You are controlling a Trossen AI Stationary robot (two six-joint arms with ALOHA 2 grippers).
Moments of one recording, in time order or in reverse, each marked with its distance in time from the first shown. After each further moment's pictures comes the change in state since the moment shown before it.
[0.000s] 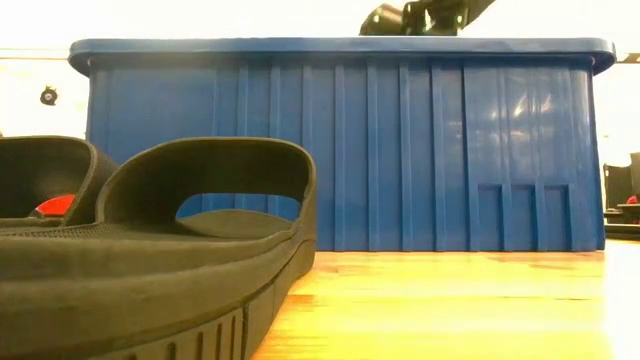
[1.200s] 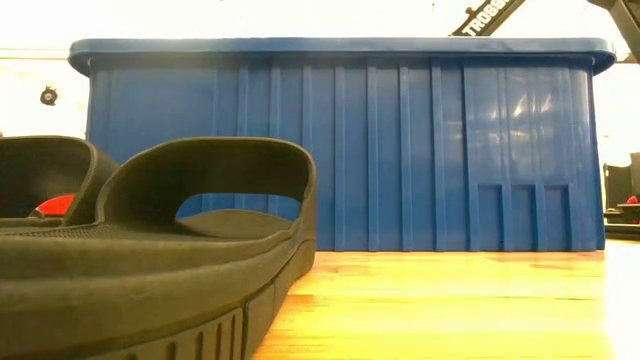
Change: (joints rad) left arm 0.000 0.024 -0.002 -0.026 0.001 0.000; right arm -0.063 0.213 -0.110 0.206 0.143 0.038
